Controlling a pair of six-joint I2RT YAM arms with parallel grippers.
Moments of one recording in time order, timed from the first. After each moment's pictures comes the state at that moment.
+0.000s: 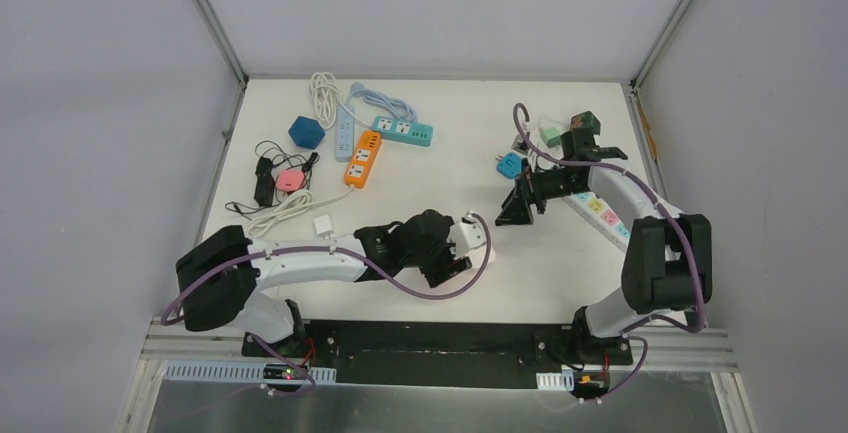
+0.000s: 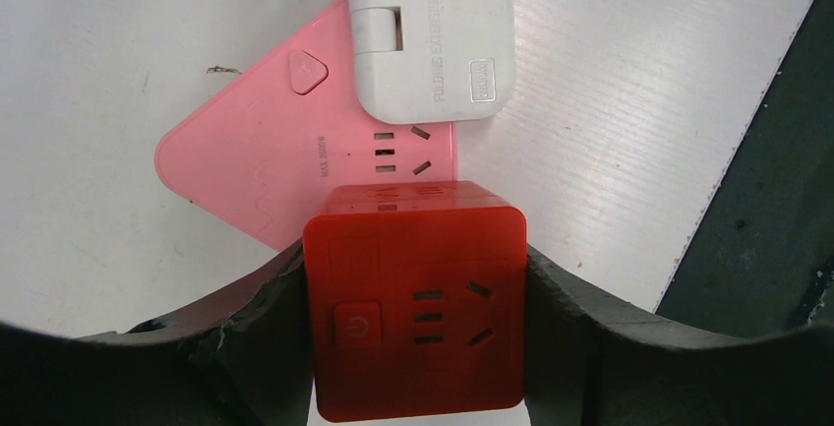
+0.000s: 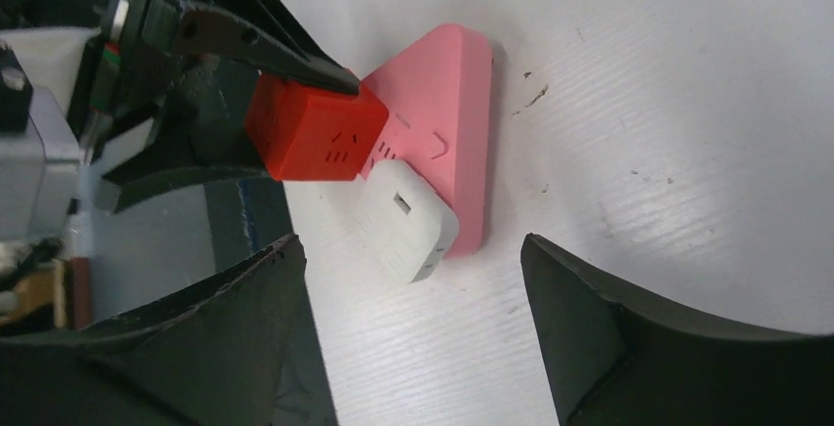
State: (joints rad) left arm -1.14 1.44 0.81 -0.03 0.02 0.08; right arm 0.11 1.55 1.05 -0.85 -1.11 -0.61
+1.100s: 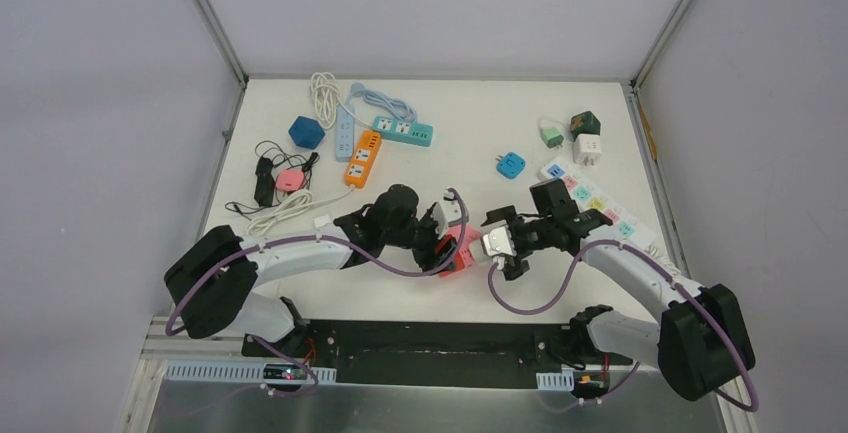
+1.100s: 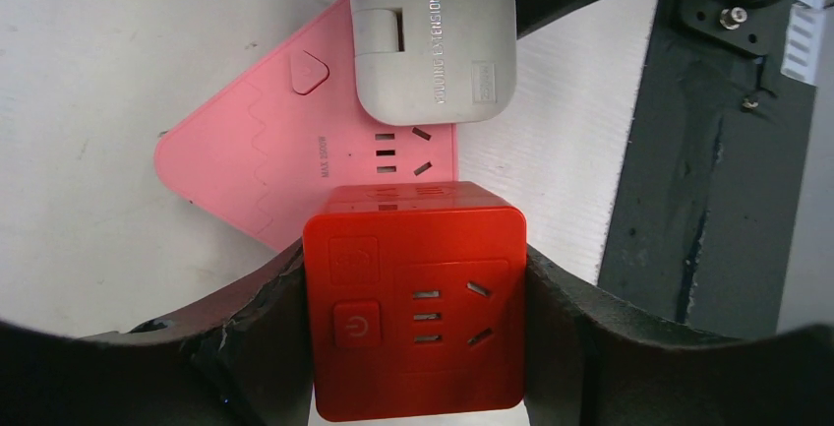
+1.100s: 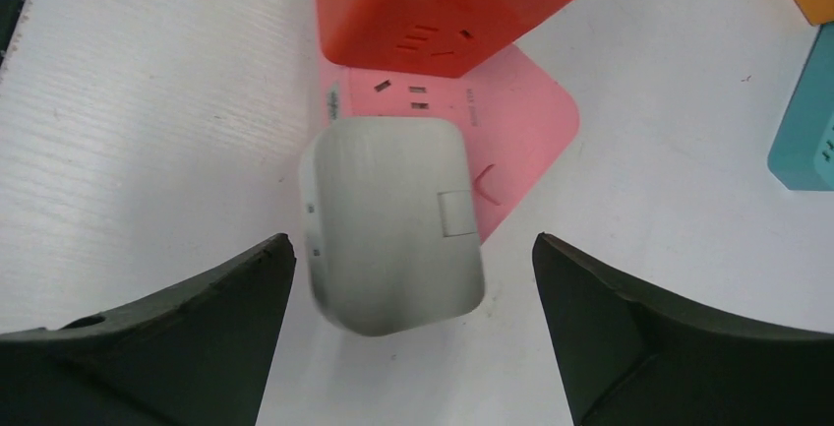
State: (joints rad) left arm -0.92 1.39 0.69 0.22 0.47 -0.02; right arm 0.45 1.14 0.62 -0.56 -0.78 -1.45
